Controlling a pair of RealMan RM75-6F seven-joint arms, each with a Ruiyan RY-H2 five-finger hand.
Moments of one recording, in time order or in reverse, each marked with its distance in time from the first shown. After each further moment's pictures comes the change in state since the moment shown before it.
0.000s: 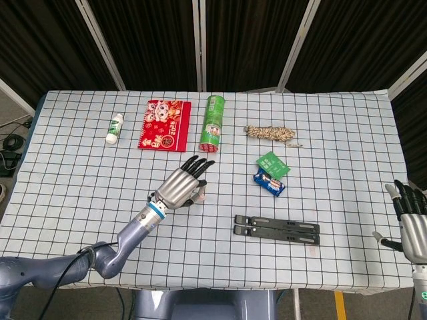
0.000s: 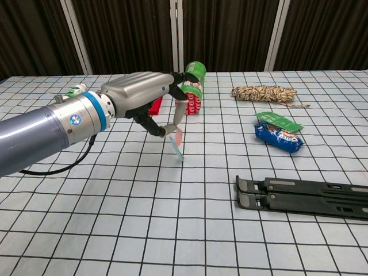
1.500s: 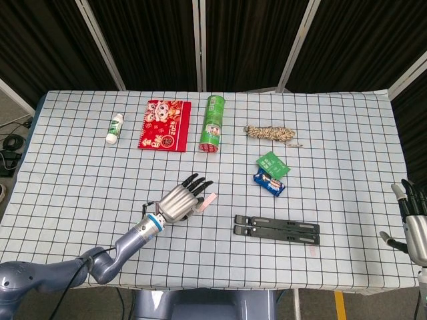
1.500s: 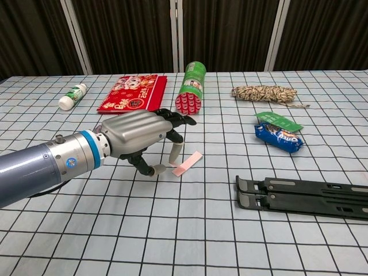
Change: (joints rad) left arm 0.038 -0.069 0.127 0.147 0.143 -0.019 0.011; right arm -0.022 0.001 -0.013 0.033 -0.024 0.091 -0.091
